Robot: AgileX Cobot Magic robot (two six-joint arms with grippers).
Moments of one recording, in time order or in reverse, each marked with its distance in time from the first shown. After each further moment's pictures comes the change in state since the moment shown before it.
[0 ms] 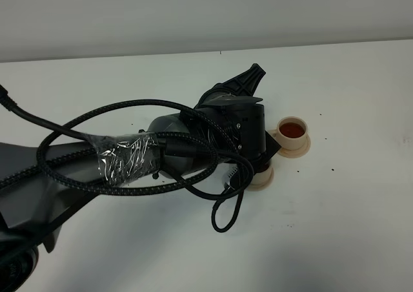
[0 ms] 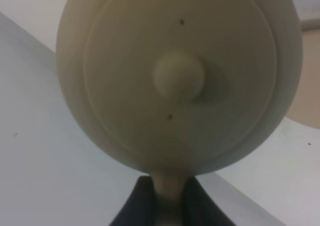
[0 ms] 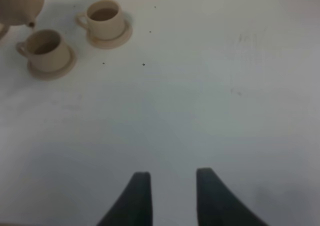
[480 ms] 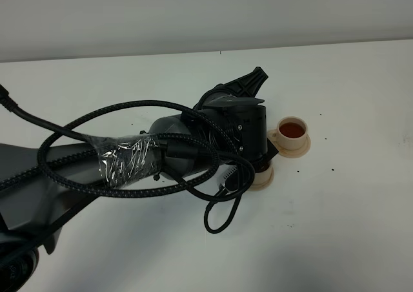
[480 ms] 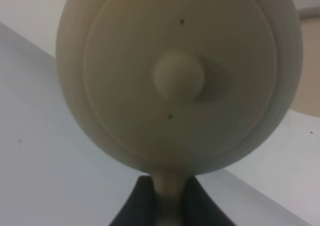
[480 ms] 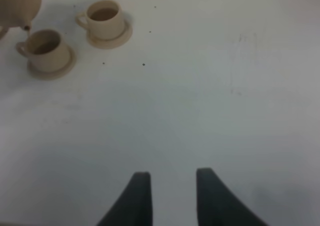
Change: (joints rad) left arm -0.004 0.000 0.000 0.002 0.015 0.073; right arm 0.000 0.000 0.000 0.000 0.000 0.001
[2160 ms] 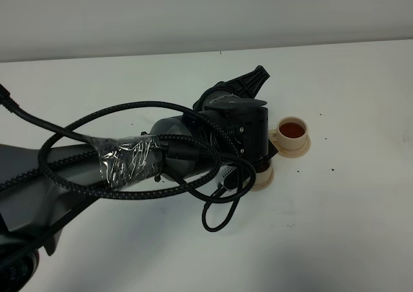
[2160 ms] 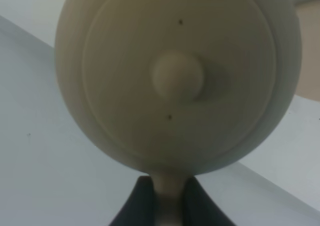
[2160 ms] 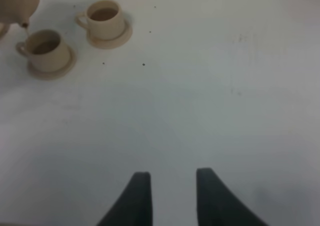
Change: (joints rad) left arm -0.006 0.000 0.000 0.035 0.008 -0.004; right arm 0.000 0.000 0.000 0.000 0.000 0.000
